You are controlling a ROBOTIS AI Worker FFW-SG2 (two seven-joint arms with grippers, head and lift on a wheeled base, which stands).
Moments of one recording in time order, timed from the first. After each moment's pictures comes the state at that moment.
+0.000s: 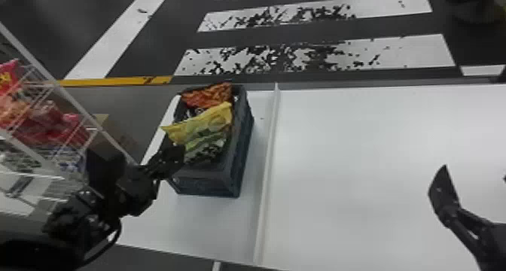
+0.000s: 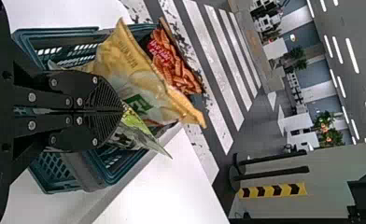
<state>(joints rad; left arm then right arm) 0.67 0.39 0.40 -2.26 0.05 0.41 -0.47 0.76 -0.18 0.16 -2.27 -0.12 0.09 -0.20</state>
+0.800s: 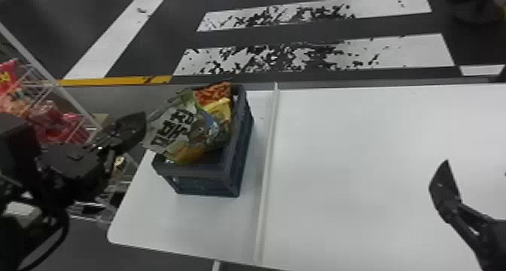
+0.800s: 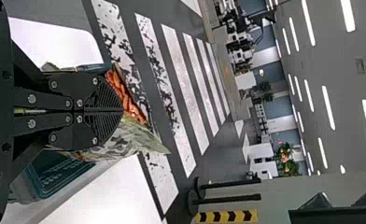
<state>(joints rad) 0.73 0.31 0.67 -2.58 0.30 0.60 -0.45 0.76 -0.18 0.16 -2.27 -0.12 0.07 -0.21</state>
